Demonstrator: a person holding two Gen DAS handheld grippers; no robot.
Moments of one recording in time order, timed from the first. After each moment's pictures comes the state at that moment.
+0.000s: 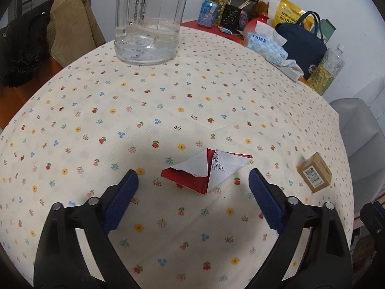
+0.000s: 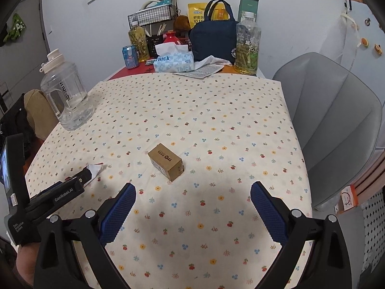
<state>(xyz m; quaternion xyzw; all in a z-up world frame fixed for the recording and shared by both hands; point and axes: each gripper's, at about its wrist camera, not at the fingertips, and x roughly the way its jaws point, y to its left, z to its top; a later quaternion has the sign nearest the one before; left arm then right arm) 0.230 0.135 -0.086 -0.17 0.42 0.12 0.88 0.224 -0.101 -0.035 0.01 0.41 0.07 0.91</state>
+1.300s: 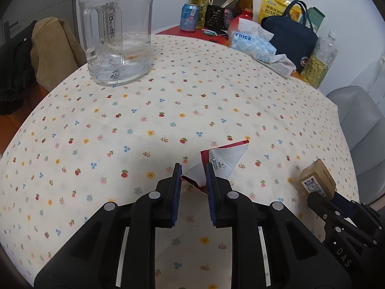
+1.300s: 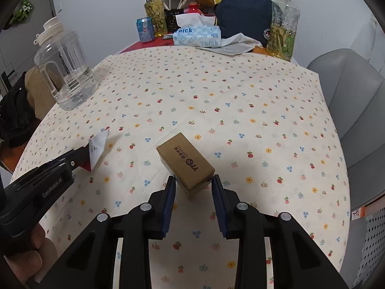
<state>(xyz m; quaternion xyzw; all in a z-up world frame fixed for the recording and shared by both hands) 0.260 0.110 -0.075 -0.13 0.41 0.10 0.90 0.276 -0.060 -0.082 -0.02 0.45 0.12 0.88</state>
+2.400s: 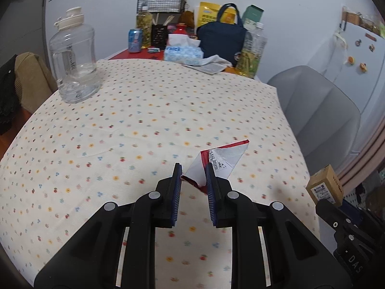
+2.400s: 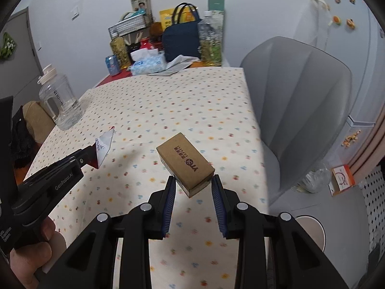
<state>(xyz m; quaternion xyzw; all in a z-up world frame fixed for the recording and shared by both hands) 0.182 -0.010 -0.026 -0.08 0.37 0.00 0.93 0.143 -0.191 -0.029 0.05 0.40 0.03 0.92</state>
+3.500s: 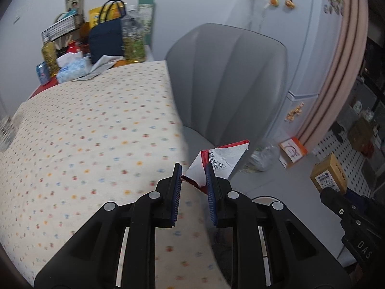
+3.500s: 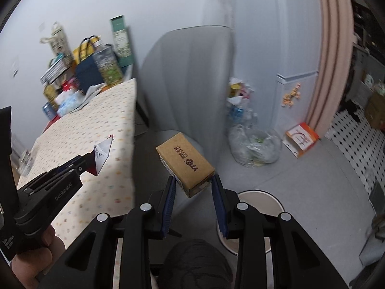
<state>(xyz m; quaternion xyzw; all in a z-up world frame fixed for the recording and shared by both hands) 0.168 -0.252 -0.032 0.05 0.38 -0.17 0.91 0.069 -0.411 -0.050 0.16 0.38 -0.13 0.90</state>
